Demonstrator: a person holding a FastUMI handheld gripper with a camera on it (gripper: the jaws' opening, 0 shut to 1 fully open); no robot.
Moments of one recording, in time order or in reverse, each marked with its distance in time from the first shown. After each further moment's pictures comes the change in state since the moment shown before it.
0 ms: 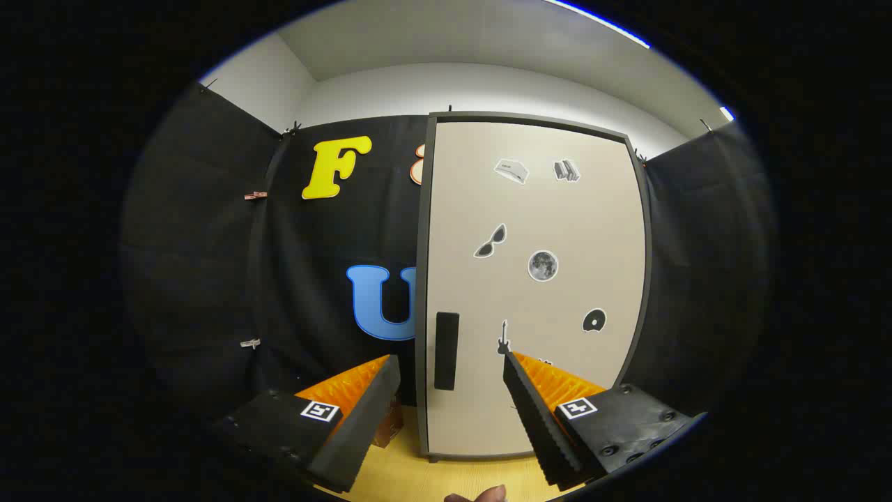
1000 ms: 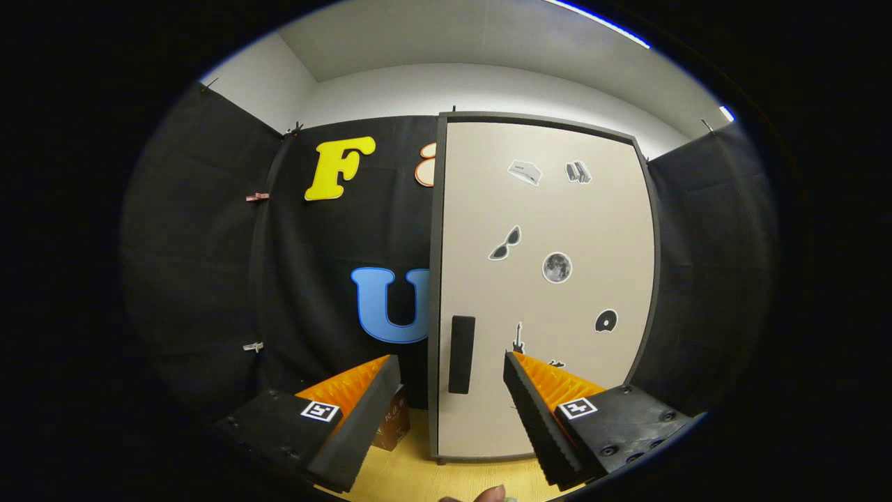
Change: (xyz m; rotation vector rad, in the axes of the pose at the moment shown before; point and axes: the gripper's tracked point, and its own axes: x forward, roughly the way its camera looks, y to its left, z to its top) arm 0.008 0.017 -0.001 -0.003 -0.006 -0.008
